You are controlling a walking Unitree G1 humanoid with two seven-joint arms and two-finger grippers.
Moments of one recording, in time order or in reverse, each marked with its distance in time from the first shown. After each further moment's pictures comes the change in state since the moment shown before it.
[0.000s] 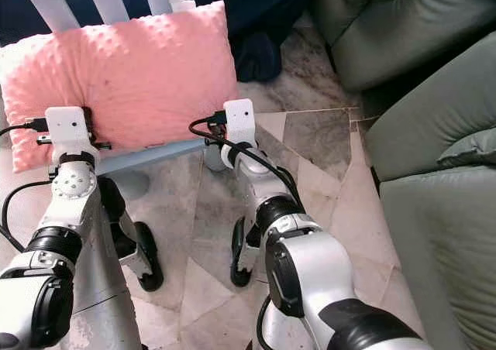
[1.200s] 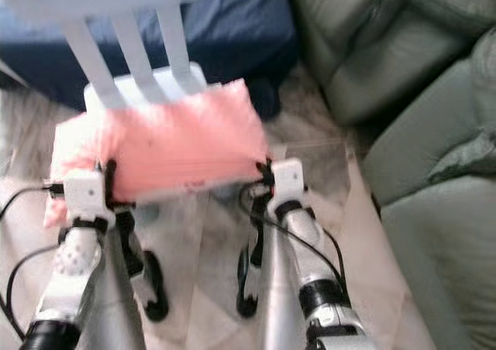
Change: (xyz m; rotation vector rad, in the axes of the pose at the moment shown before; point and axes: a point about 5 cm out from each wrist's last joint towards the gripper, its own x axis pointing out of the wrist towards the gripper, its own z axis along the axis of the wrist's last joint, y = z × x) left arm -0.105 -0.007 -0.028 -0.020 -0.010 -0.245; right arm -0.097 -0.054 -0.070 -0.150 -0.194 -0.128
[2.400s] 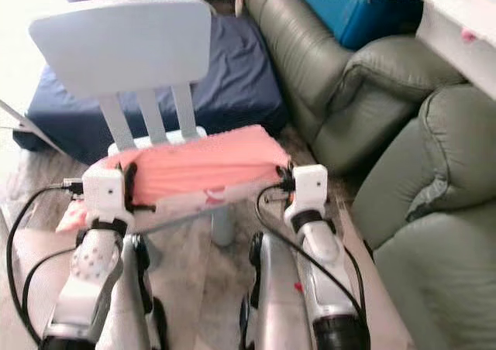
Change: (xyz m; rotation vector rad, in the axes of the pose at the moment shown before) left arm -0.003 -0.031 0.021 -0.057 0.057 -0.051; right arm -0.021 -0.013 0.020 0.051 0.045 -0.099
